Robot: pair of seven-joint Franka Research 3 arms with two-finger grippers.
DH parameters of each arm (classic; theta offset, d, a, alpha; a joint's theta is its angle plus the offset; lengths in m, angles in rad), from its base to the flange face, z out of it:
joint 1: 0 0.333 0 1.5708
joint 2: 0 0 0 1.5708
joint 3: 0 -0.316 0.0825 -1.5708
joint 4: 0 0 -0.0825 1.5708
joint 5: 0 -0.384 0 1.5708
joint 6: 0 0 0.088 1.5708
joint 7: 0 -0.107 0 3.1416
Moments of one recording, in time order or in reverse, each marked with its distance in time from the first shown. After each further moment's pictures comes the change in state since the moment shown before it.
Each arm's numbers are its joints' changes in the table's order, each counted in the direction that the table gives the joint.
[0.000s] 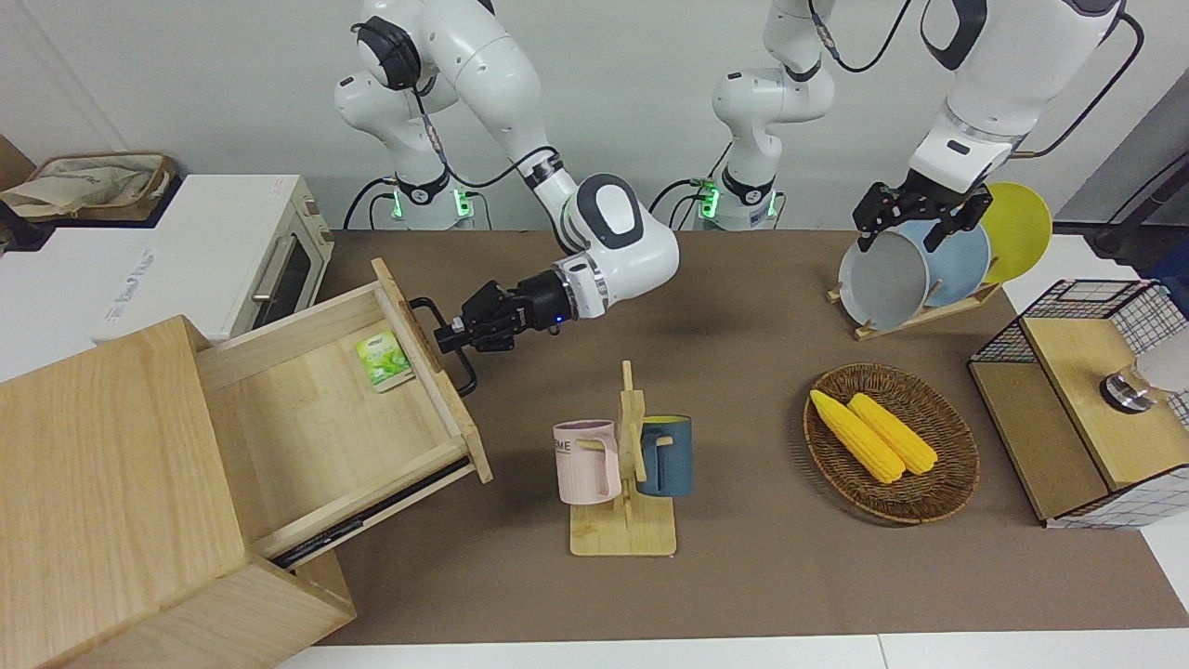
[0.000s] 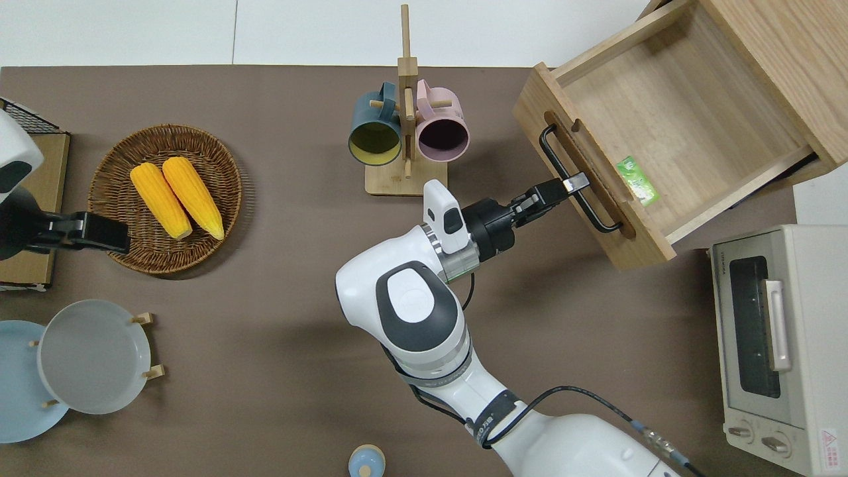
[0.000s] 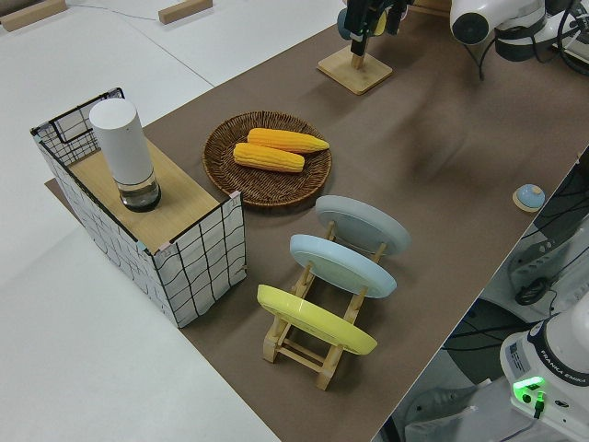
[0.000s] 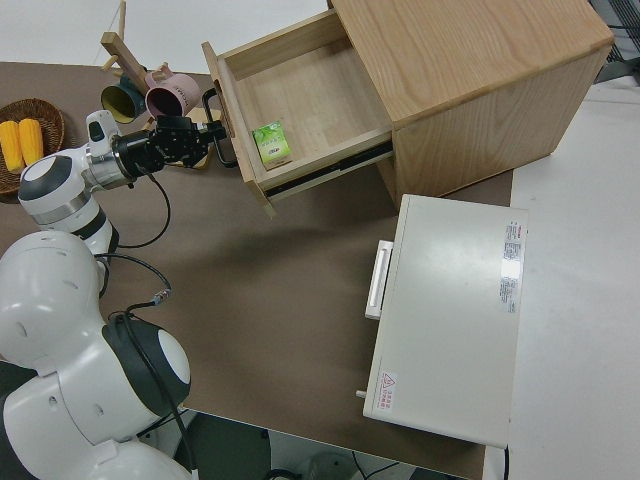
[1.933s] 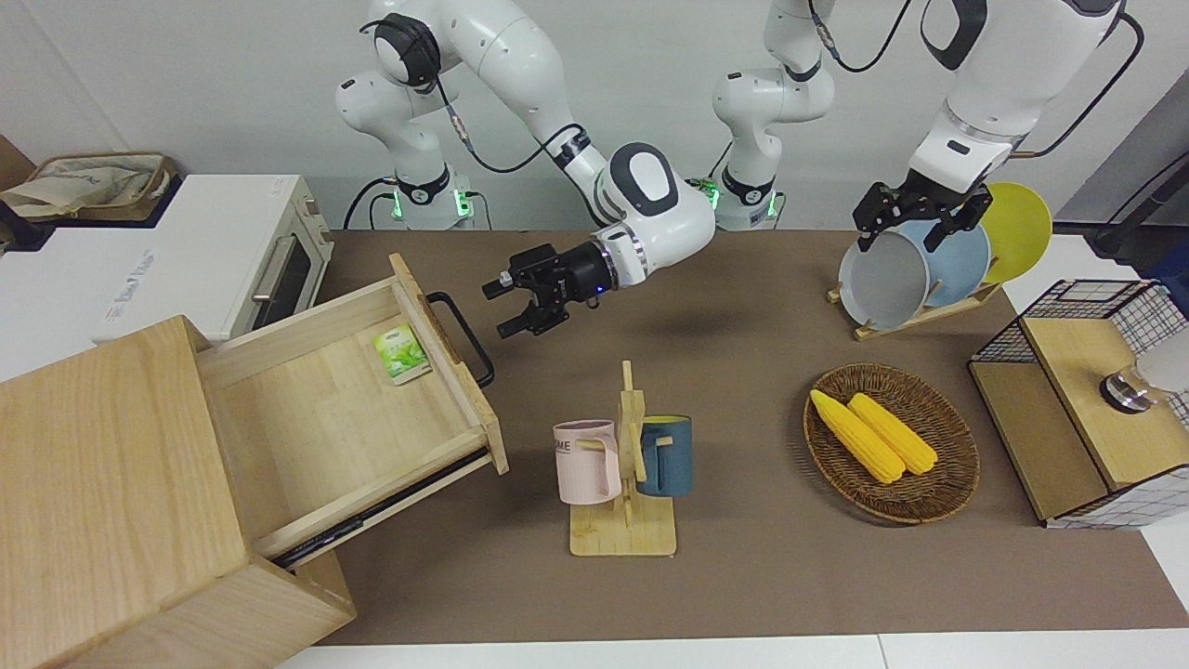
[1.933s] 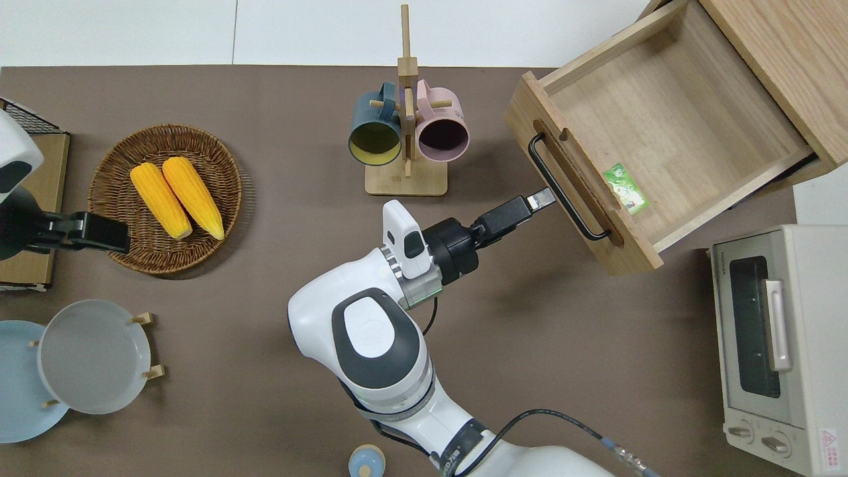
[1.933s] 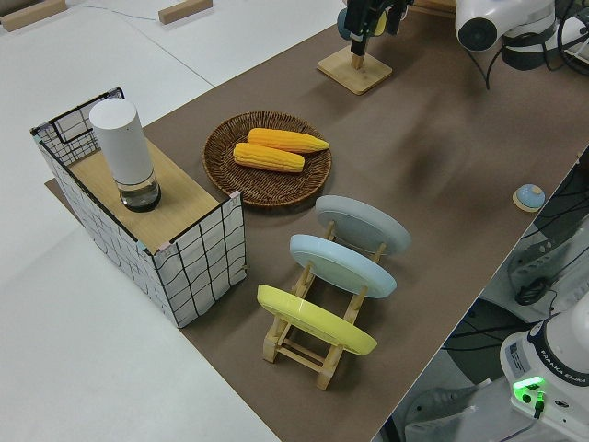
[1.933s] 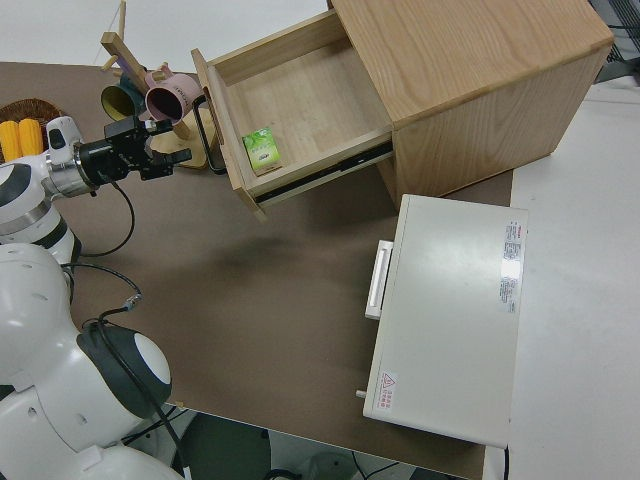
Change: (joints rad) left arm 0.000 0.000 0.000 0.000 0.000 0.000 0.000; right arm 0.098 0.004 0.000 0.080 -0.099 0.031 0.011
